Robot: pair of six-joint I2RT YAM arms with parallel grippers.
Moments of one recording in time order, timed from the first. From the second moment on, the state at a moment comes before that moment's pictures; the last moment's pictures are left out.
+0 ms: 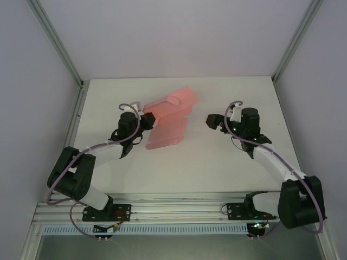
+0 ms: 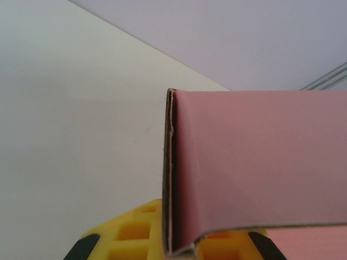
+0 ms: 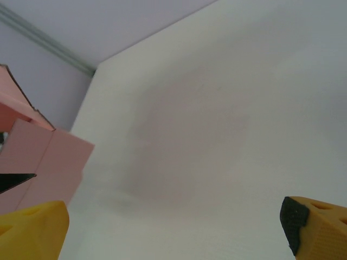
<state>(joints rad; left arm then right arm) -0.37 1.51 0.68 0.55 0.13 -0.69 0.21 1.23 0.71 0.07 -0.51 0.51</state>
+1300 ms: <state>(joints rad) -0.39 1.52 0.68 0.55 0.20 -0.70 0.39 1.29 0.77 0.02 -0.31 0.30</state>
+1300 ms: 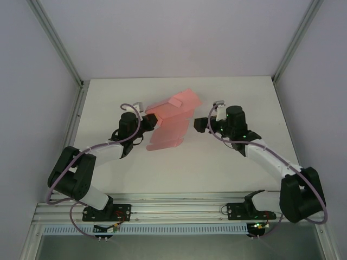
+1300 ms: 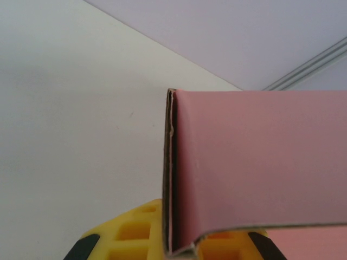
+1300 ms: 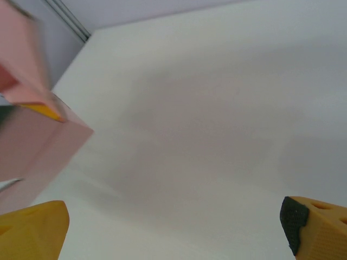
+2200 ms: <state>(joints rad) -0.43 1.52 0.69 0.43 0.17 -0.57 0.52 1.48 0.99 -0.10 -0.12 0.17</state>
